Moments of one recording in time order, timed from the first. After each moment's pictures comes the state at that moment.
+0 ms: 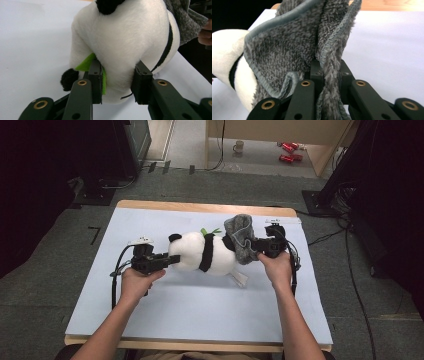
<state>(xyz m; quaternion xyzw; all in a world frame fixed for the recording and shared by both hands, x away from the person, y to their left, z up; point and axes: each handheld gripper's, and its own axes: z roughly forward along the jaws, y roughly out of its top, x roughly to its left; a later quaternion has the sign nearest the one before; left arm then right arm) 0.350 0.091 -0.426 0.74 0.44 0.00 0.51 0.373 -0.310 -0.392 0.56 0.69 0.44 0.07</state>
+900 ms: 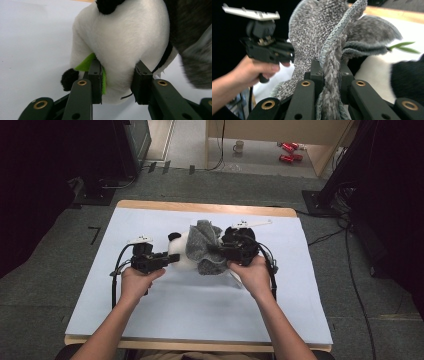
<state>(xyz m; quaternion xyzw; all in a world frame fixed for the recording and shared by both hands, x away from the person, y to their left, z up) 0.351 0.092 -0.425 0.74 0.45 0.00 0.51 0.334 -0.213 -0.353 0.42 0.76 0.49 0.01</state>
